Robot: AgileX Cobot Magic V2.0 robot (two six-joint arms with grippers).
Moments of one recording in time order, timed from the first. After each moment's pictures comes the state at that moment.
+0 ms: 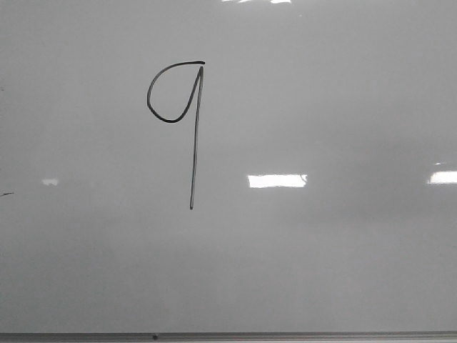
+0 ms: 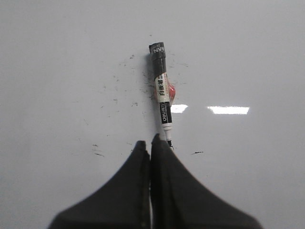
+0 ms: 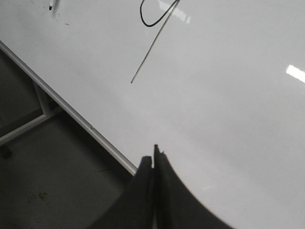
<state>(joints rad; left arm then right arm) 0.01 -0.01 0.01 -0.04 0.16 0.02 0.30 0.41 -0.42 0.57 0.59 -0.74</state>
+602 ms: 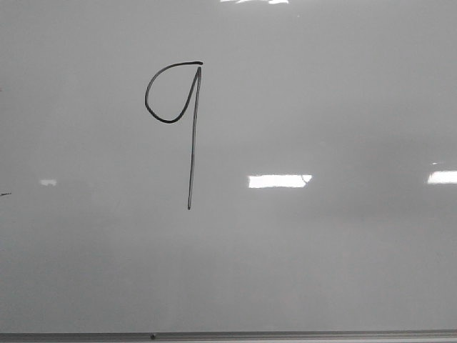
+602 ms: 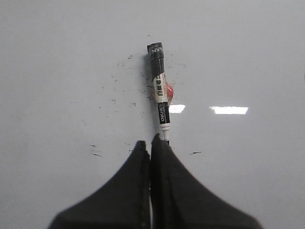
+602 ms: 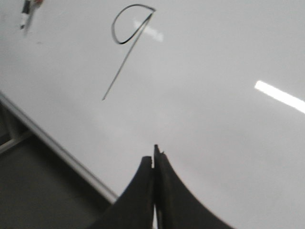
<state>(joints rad) 0.01 -0.01 0.01 -0.04 0.16 0.02 0.30 0.35 -0.35 0.51 0.42 -0.68</state>
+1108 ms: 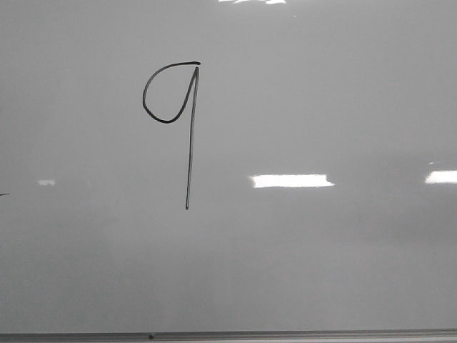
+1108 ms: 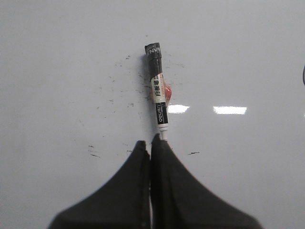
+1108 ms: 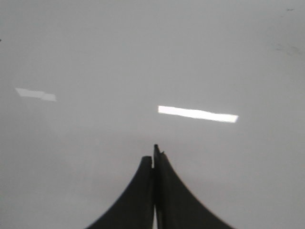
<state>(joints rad) 0.01 -0.01 0.01 -0.04 0.16 0.02 0.09 0.07 -0.02 0.06 0.09 -0.10</state>
